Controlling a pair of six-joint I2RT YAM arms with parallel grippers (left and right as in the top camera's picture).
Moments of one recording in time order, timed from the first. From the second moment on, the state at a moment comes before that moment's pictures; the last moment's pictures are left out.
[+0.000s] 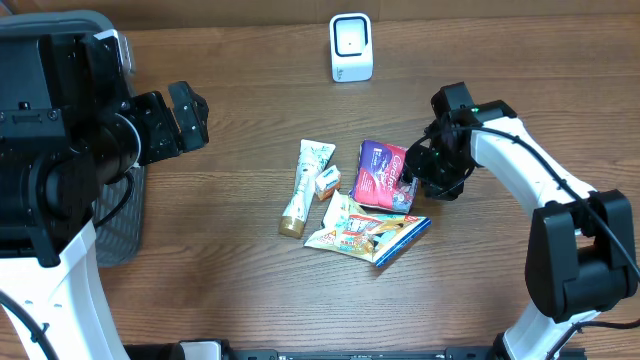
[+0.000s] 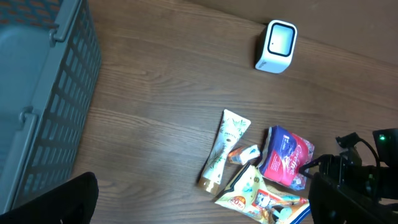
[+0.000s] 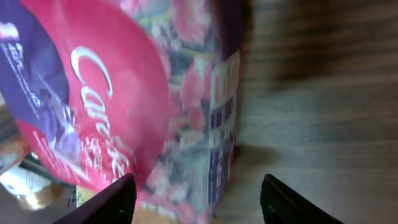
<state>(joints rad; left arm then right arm) 0.01 1.52 2.35 -1.69 0.07 -0.29 0.24 1.88 1.32 -0.96 -0.36 0.48</state>
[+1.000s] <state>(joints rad) 0.01 1.52 2.35 -1.69 0.07 -0.29 -0.10 1.88 1.24 -0.96 -1.39 0.10</state>
